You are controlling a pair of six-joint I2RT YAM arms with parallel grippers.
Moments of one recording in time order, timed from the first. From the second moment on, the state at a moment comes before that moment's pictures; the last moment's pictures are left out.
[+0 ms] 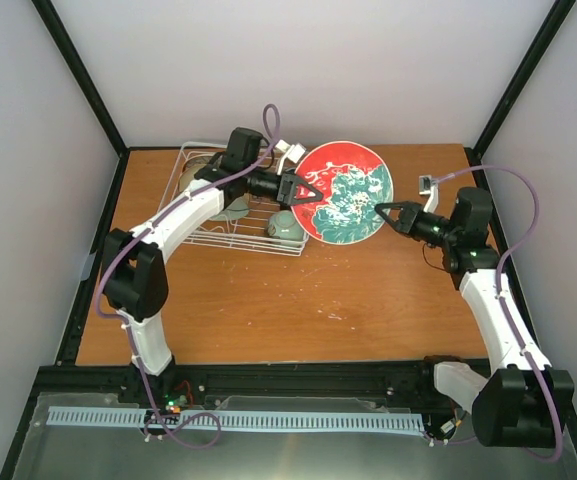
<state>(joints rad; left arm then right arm) -0.48 1.84 1.60 -0.37 1.07 -0.33 -0.02 1.08 0.82 -0.11 -0.92 0.65</state>
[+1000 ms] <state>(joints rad) -0.44 1.63 1.53 -0.49 0.95 -0.12 0.08 1.35 1.04 -0.01 -1.19 0.39</state>
